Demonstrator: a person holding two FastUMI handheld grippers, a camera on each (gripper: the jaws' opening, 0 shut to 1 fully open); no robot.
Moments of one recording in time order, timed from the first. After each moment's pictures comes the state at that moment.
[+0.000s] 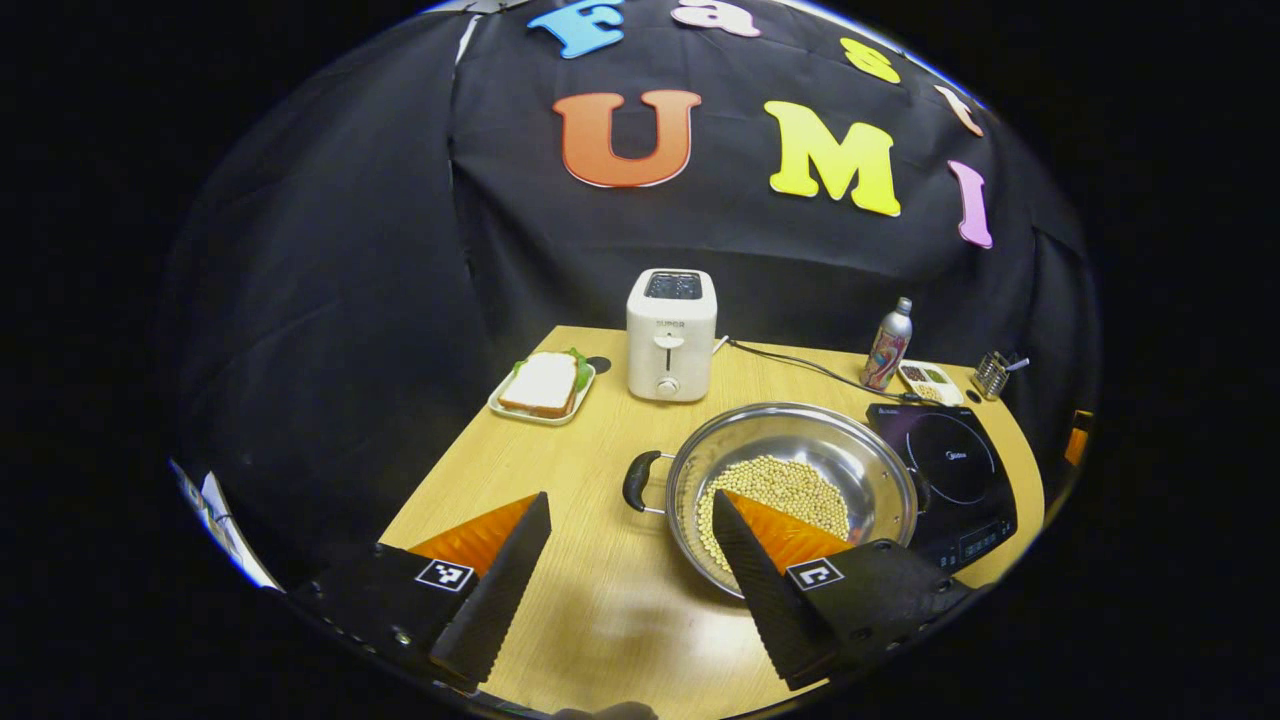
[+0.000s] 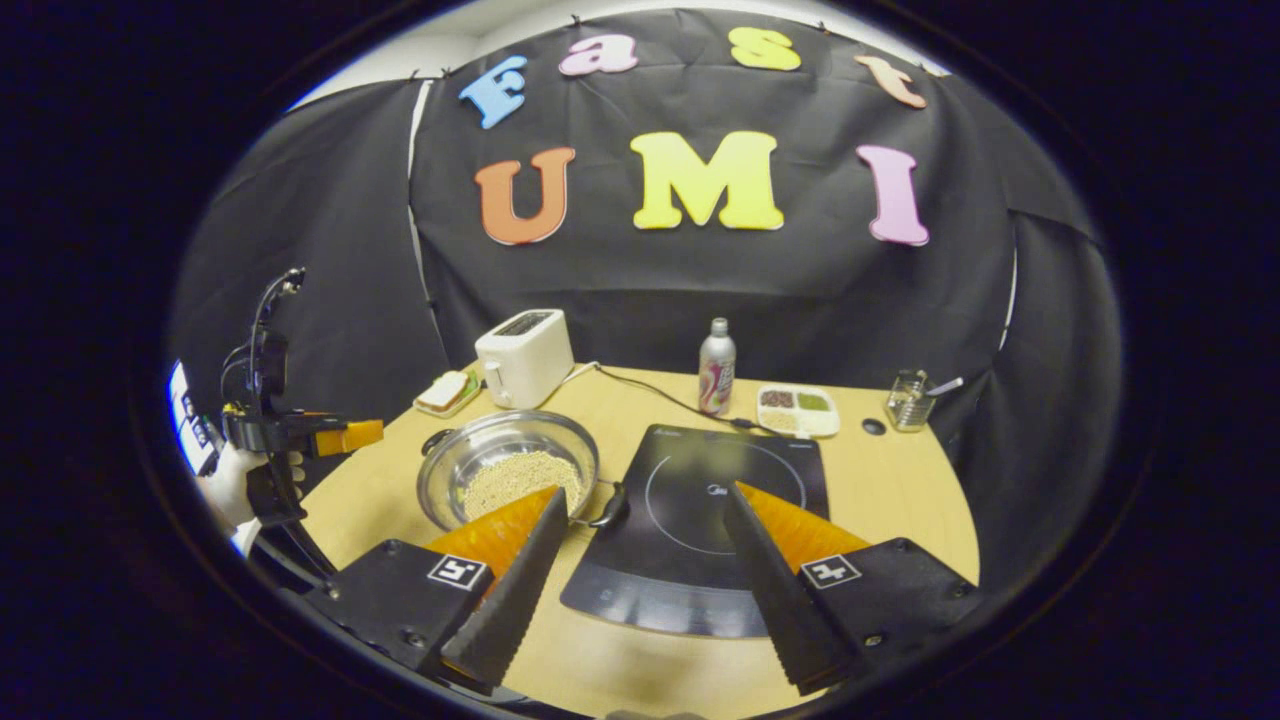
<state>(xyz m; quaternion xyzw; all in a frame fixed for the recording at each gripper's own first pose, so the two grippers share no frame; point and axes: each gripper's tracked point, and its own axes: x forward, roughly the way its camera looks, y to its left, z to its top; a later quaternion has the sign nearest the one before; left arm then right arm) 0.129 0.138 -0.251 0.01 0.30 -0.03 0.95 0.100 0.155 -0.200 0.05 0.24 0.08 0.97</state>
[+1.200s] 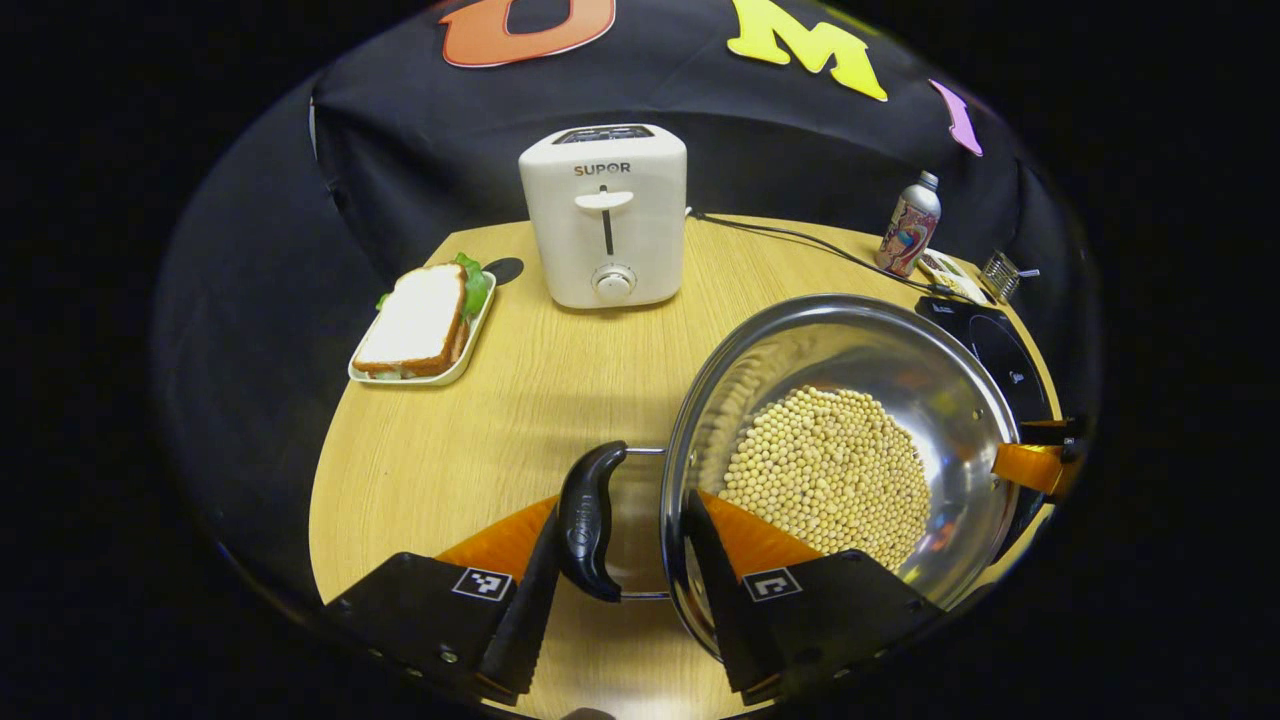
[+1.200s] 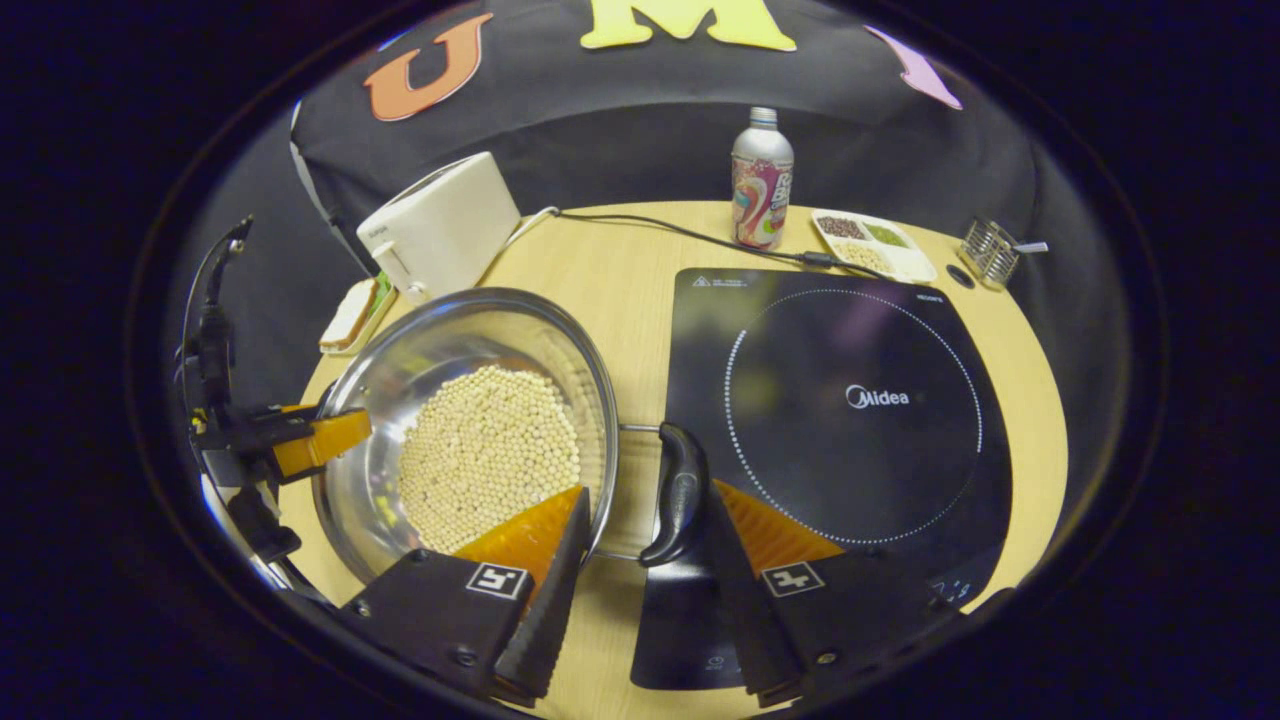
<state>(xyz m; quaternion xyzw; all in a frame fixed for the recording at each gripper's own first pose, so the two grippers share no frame) 0.204 0.118 -0.378 0.04 0.45 -0.11 0.88 0.200 0.215 -0.342 0.11 0.44 0.02 0.89</state>
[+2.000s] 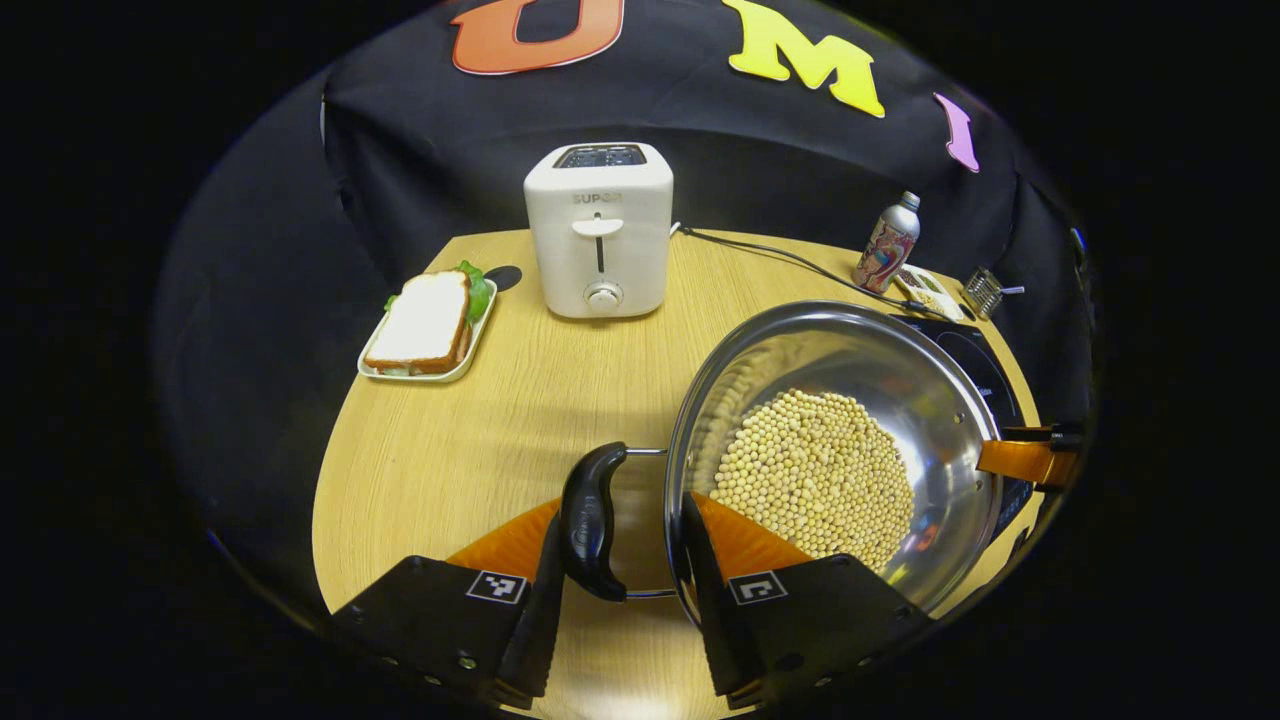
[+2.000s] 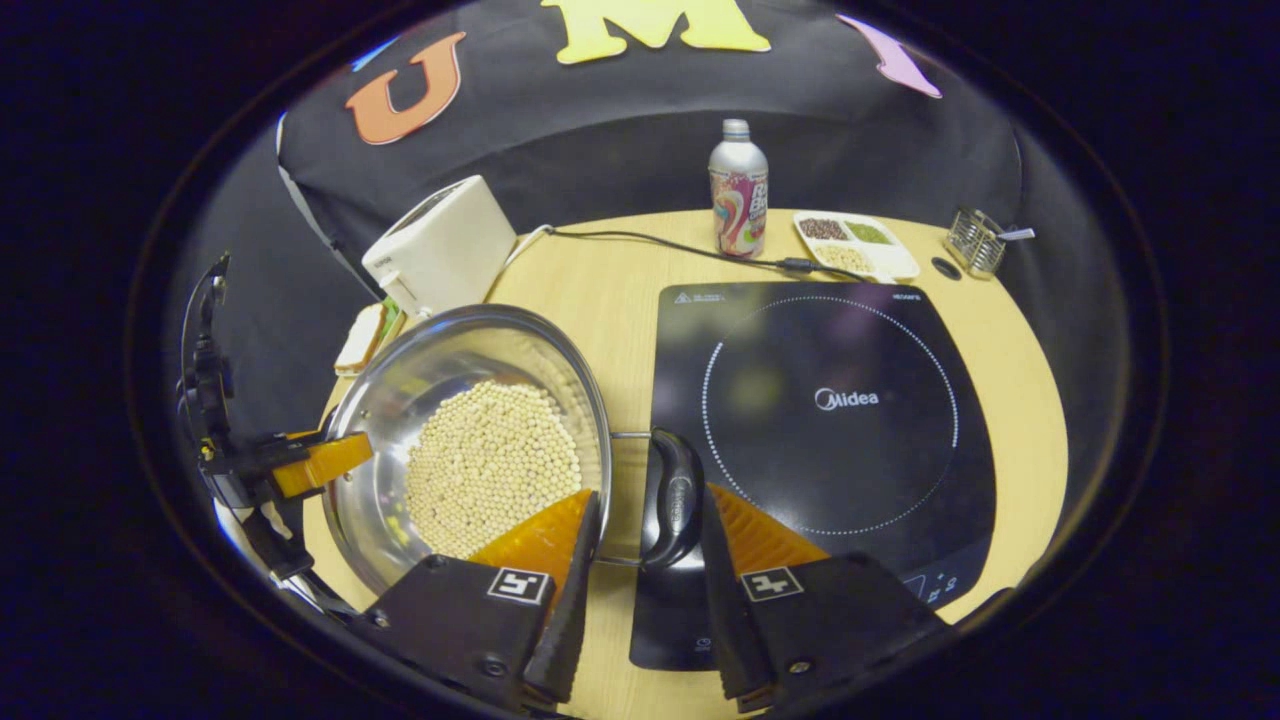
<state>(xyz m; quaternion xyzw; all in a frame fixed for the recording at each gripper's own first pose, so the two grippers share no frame) 0.182 0.108 -0.340 0.03 0.44 -0.12 0.89 0.189 0.198 -0.310 0.12 0.43 0.02 0.89</state>
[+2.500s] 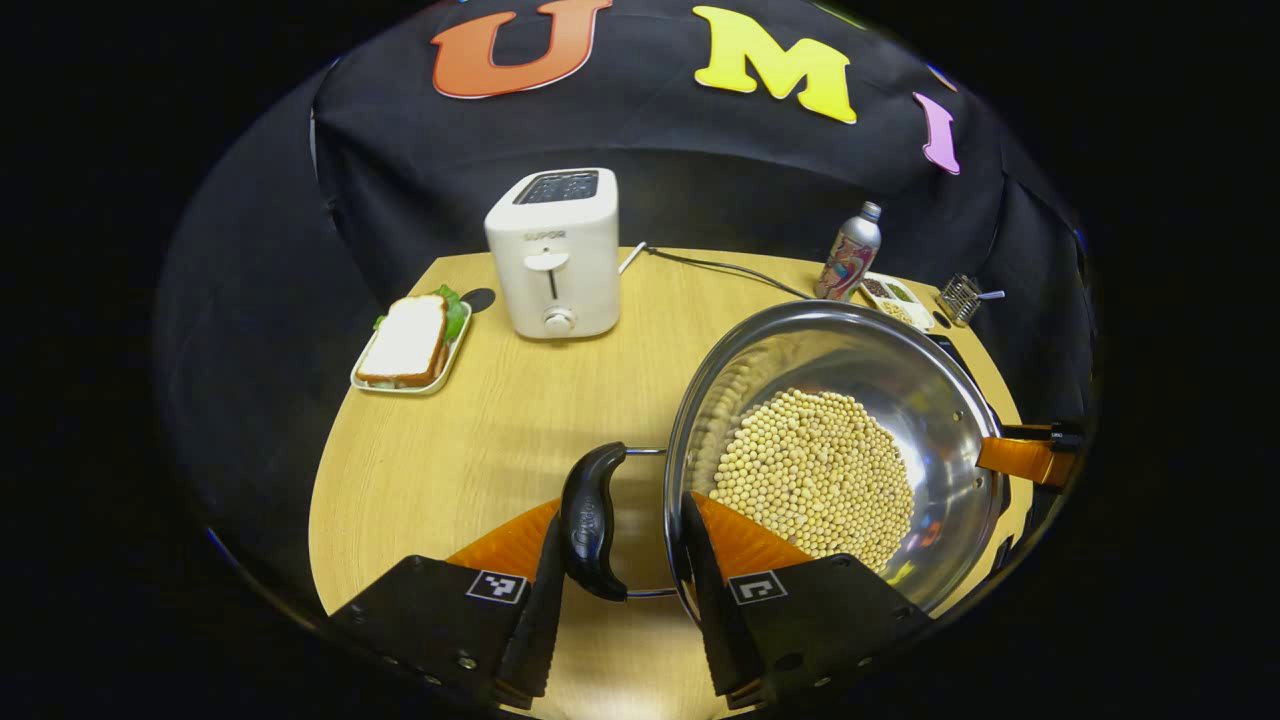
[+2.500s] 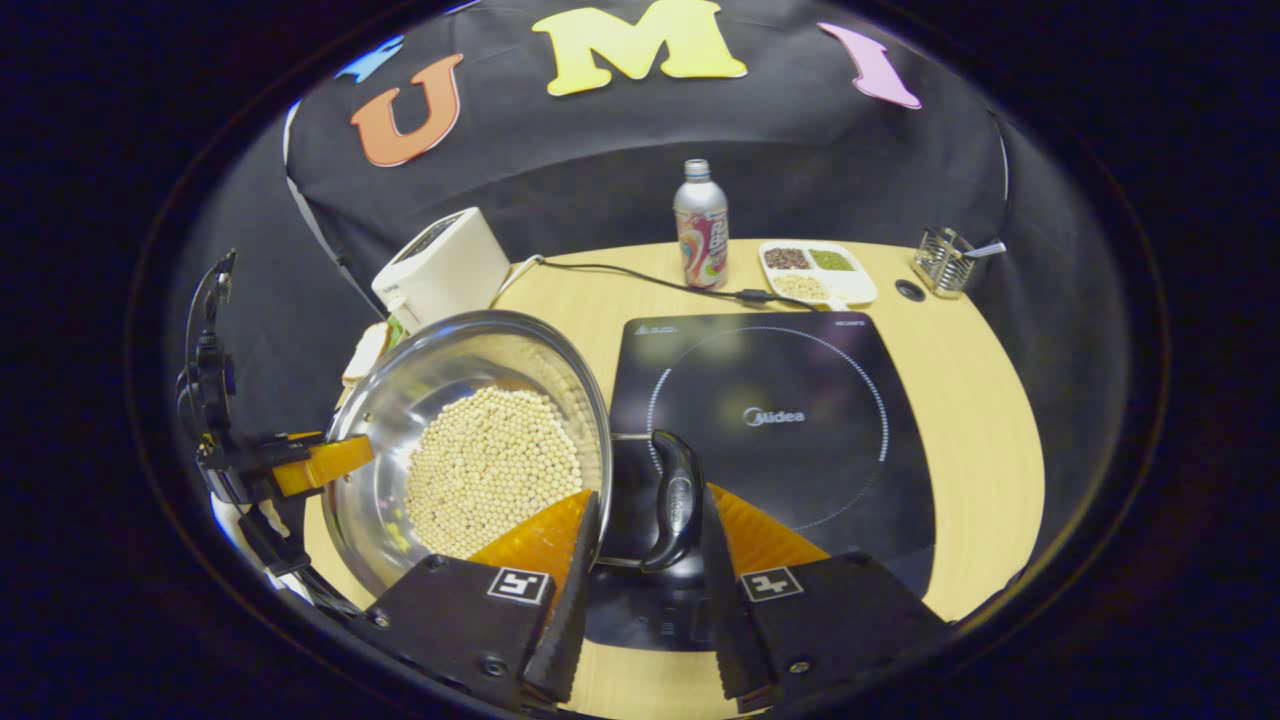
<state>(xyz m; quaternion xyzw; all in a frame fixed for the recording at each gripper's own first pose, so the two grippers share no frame) 0.165 0.053 -0.305 0.03 0.43 -0.13 0.89 0.163 0.141 -0.279 0.12 0.40 0.01 0.91</state>
